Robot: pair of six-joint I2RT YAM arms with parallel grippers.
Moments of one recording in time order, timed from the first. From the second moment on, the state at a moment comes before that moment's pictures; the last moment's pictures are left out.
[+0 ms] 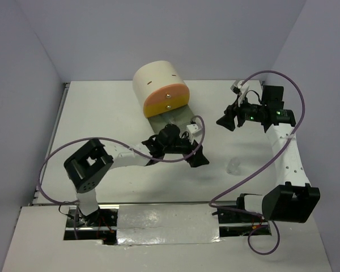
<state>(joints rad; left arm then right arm) -0.88 1.77 1.04 0.43 0.49 -0.27 -0.10 1.25 1.26 -0.76 -0.92 -0.58</state>
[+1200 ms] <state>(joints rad) -1.07 2.29 1.32 0.92 0.37 -0.19 -0.23 1.19 1.25 -0.76 -0.94 -0.50</state>
